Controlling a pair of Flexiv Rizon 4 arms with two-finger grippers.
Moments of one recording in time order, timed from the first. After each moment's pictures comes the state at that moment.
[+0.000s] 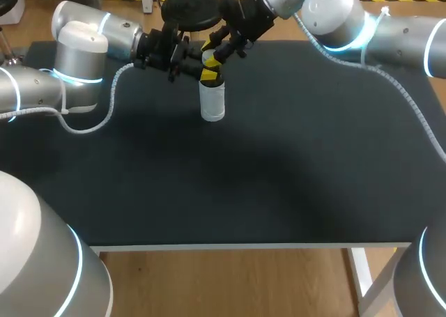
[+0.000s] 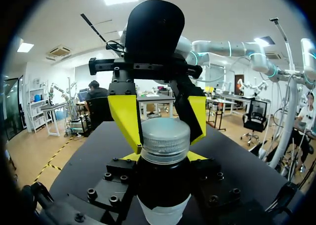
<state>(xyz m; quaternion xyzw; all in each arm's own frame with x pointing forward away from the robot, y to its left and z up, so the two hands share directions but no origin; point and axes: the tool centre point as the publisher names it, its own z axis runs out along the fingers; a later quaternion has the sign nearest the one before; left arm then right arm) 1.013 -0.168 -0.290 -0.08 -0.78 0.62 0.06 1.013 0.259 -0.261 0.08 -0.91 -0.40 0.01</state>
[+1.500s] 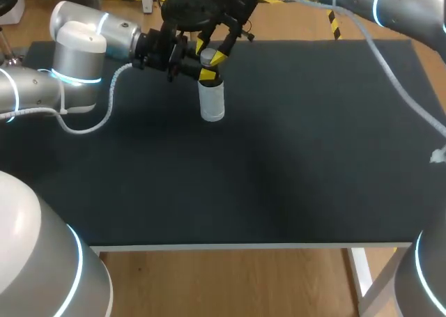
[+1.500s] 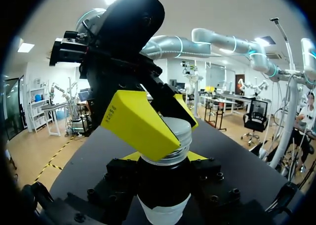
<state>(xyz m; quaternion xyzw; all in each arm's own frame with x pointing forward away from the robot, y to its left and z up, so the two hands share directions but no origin) 1.014 -0.165 -0.290 -0.08 -0.78 0.62 0.06 1.009 0.260 -0.259 0.41 -0.82 -0.37 0.13</state>
